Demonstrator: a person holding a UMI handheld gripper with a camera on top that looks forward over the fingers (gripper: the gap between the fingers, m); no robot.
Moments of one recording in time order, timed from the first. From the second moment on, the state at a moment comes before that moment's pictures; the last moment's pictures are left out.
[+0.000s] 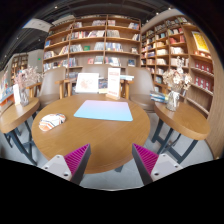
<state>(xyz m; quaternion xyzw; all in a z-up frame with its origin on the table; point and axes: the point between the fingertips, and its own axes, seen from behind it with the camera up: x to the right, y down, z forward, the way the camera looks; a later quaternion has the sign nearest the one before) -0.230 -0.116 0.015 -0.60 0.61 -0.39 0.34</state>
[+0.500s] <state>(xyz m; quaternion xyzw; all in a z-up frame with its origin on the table) -0.231 -0.010 0.022 -0.62 0.58 -0.39 0.36</state>
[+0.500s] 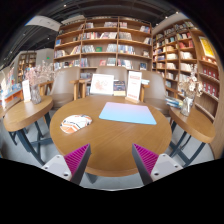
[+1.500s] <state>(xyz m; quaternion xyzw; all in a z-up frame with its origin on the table) -0.158 0.156 -0.004 -0.64 0.57 -0.36 0.36</state>
